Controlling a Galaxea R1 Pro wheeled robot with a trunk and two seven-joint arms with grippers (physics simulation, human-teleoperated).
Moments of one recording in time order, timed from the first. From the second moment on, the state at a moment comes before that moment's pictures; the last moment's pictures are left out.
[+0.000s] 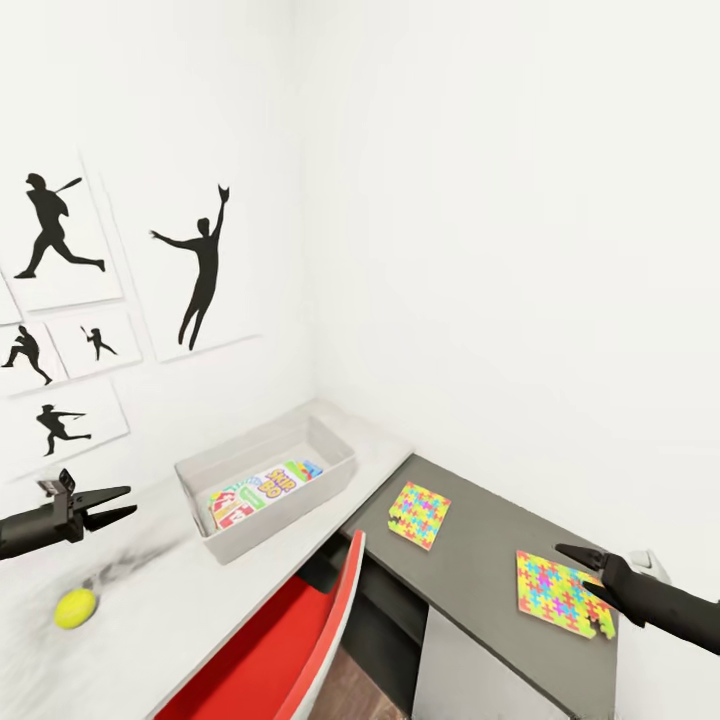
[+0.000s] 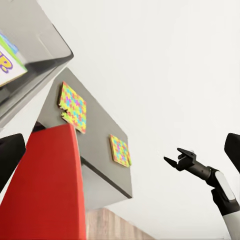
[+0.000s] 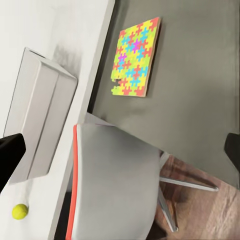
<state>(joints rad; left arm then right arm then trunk) -0.74 0.68 0.06 -0.46 0.36 0.76 -1.57 -0.16 -0.46 -0.30 -1.29 -1.12 0.97 0.22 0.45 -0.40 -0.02</state>
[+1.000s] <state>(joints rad) -0.74 0.70 0.06 -0.48 0.36 0.79 -1.57 -0.16 -0.46 -0.30 -1.22 -1.11 0.96 0.22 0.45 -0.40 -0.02</state>
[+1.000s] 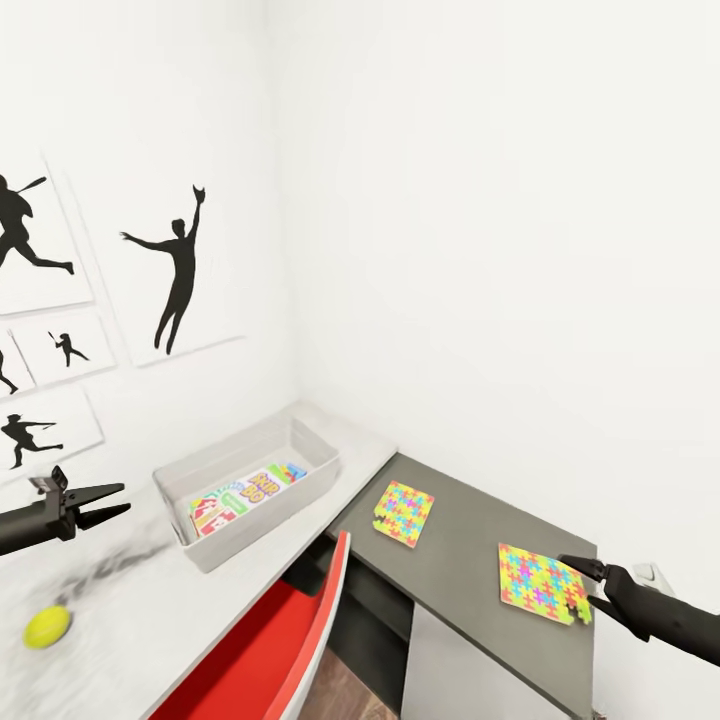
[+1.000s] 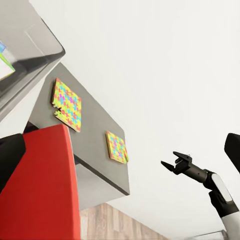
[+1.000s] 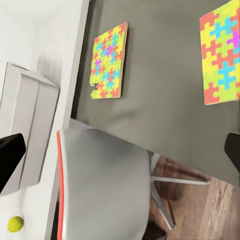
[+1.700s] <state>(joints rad) -0.74 0.70 0.06 -0.48 0.36 0.79 -1.57 -0.16 -0.45 -0.29 -1.21 -1.11 0.96 0.22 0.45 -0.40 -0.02</state>
